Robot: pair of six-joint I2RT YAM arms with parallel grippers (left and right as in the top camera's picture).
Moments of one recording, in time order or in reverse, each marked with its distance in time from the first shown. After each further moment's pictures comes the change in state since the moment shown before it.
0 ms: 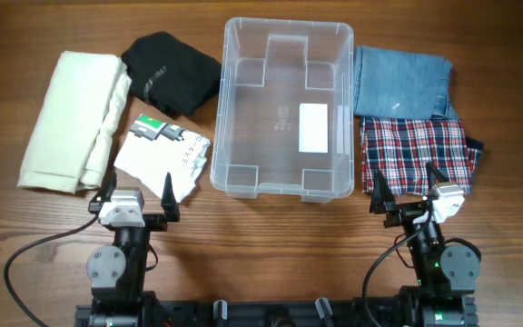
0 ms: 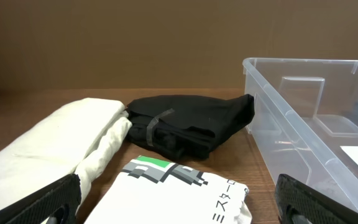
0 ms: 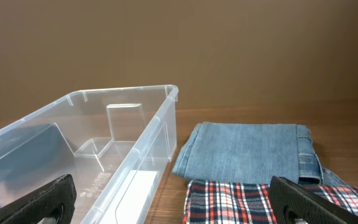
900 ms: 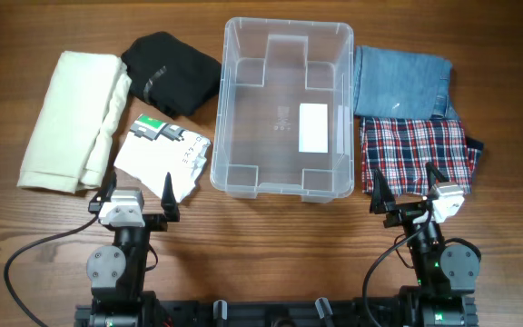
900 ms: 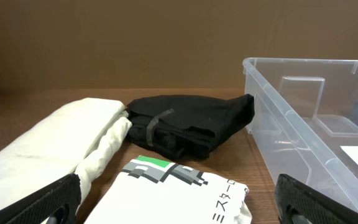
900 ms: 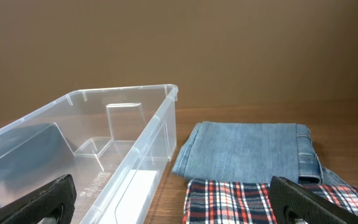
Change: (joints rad) left arm 0.000 0.000 0.000 0.000 0.000 0.000; right arm 0.000 0.000 0.000 -0.002 0.001 0.000
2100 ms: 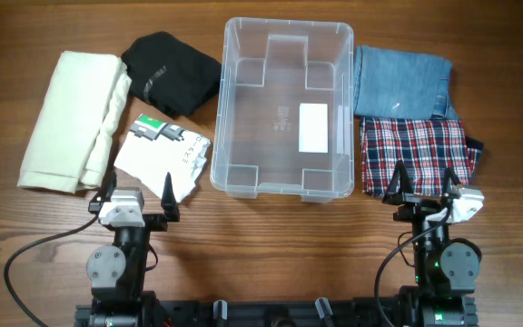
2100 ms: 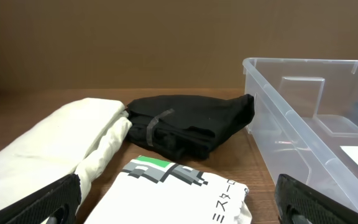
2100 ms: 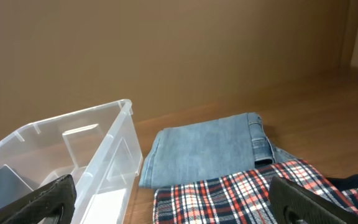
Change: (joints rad) left arm 0.000 0.000 0.000 0.000 0.000 0.000; right arm -0.001 0.000 0.000 -0.005 0.212 0.131
